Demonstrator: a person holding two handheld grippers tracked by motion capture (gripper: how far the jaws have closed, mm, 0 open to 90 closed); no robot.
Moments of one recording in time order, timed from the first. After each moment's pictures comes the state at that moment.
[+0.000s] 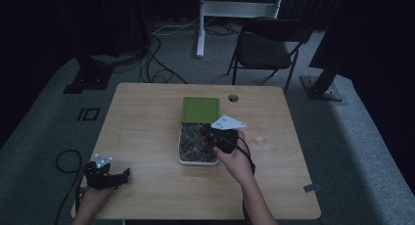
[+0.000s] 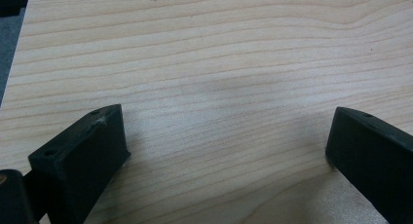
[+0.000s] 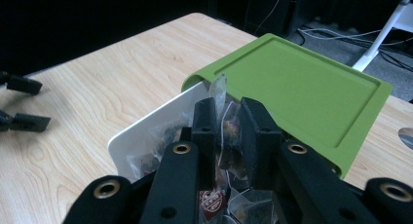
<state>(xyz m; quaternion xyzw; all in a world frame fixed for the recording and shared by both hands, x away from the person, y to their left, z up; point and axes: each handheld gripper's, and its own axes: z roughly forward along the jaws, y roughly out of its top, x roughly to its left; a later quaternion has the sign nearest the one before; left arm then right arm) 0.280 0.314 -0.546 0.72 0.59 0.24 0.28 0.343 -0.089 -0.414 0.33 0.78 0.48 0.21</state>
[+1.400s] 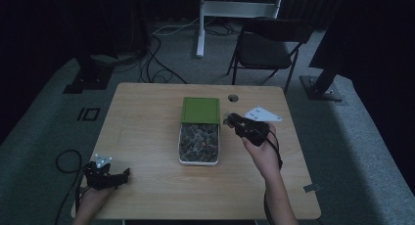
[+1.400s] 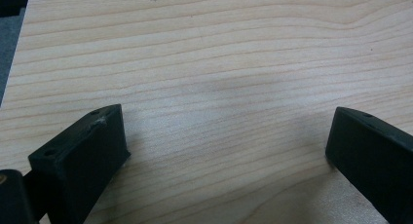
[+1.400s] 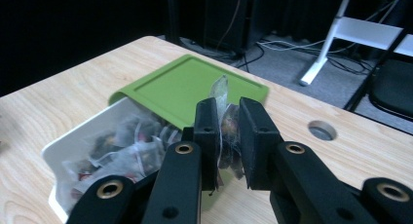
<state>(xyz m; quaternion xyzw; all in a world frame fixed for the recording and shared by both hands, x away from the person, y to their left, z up) 0.280 0.314 -0.546 0.72 0.59 0.24 0.28 0.348 -0.166 -0.386 0.38 0.74 0.49 0.26</state>
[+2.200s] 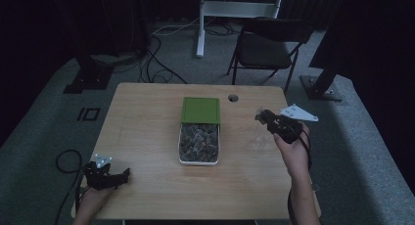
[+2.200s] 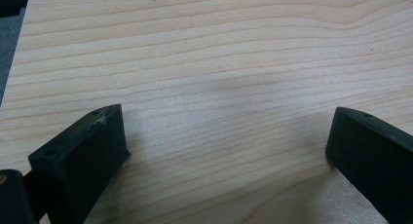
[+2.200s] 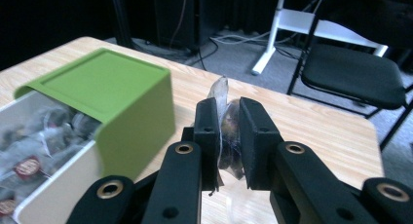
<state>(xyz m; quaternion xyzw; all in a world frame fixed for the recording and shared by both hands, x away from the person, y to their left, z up) 0.280 0.314 -0.546 0.72 0.59 0.24 0.28 0.350 -0.253 -0.380 0.44 0.71 0.46 0.30</state>
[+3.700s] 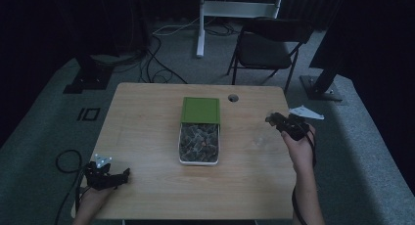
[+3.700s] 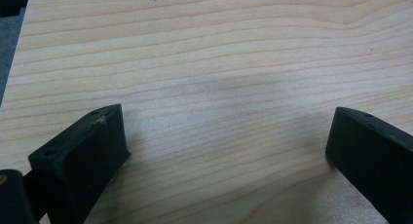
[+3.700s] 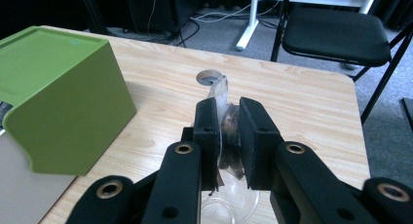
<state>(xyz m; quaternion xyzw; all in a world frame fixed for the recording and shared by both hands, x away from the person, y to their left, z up) 0.280 0.314 -0.547 0.72 0.59 0.24 0.28 0.378 -0.289 -0.417 0.50 0.69 0.44 0.28</state>
